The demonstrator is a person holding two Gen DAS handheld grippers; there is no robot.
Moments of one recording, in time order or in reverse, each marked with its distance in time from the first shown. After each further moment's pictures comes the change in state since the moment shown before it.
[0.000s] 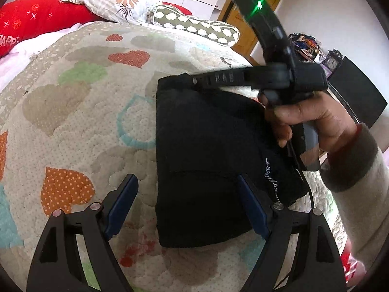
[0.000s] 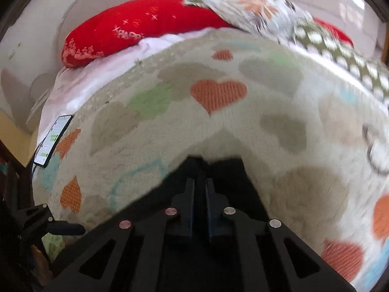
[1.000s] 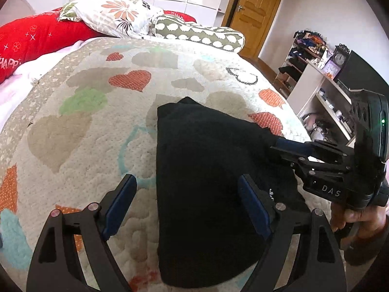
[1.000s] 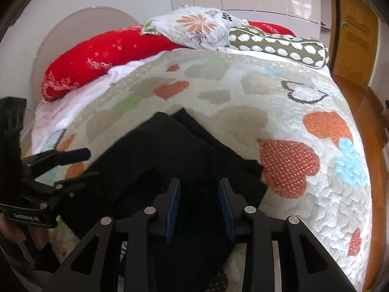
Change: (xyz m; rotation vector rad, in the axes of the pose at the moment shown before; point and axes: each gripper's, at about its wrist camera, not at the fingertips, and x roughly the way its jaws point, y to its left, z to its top) left arm 0.010 -0.016 0.032 0.056 -0.023 0.094; right arm -0.092 -0.009 -0.111 0.214 -0.125 -0.191
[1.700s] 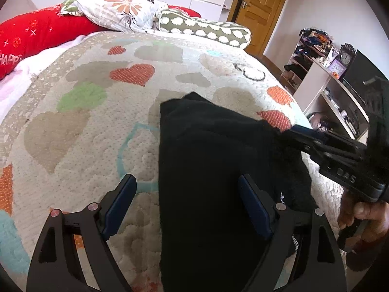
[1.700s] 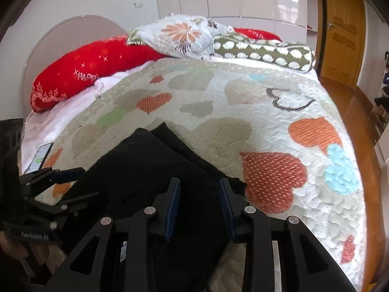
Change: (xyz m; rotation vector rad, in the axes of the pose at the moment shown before) left arm 0.010 0.005 0.002 -0.018 0.012 0.017; right arm -0.004 -0.015 0.008 0.042 -0.064 -0.045
